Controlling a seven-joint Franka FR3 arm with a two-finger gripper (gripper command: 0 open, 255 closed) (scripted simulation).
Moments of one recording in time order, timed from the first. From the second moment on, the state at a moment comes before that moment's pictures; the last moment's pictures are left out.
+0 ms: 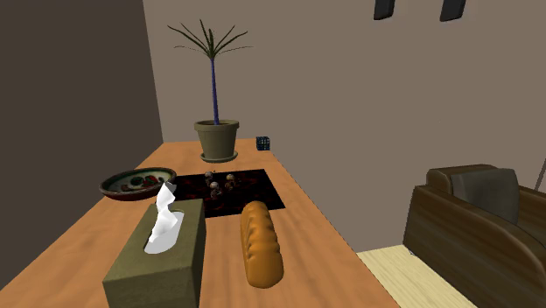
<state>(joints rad) -0.01 -0.80 0.05 -2.30 -0.01 1.59 -0.07</state>
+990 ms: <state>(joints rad) 0.09 -0.84 0.18 -2.67 0.29 2.05 0.14</state>
